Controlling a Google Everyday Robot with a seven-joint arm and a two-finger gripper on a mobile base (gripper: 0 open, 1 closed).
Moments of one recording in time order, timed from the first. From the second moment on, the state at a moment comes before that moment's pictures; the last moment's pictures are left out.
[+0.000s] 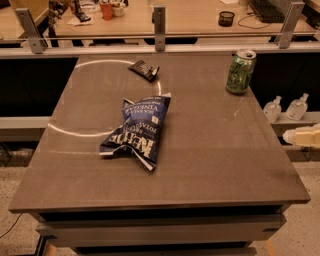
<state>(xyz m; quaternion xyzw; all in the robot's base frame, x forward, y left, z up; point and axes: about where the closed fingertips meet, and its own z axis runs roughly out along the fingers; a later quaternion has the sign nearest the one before) 0.477 -0.328 0.915 -0.29 0.78 0.11 0.54</state>
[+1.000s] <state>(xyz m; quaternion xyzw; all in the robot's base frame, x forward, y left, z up) 0.488 -0.350 0.898 -0.24 0.76 0.12 0.59</state>
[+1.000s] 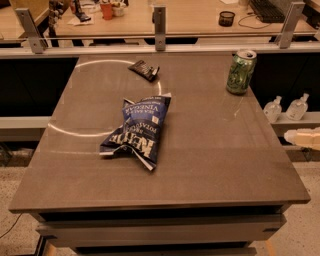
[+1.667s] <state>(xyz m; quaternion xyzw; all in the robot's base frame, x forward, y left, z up) 0.550 -0.333 0.897 -0.20 0.74 0.13 0.63</state>
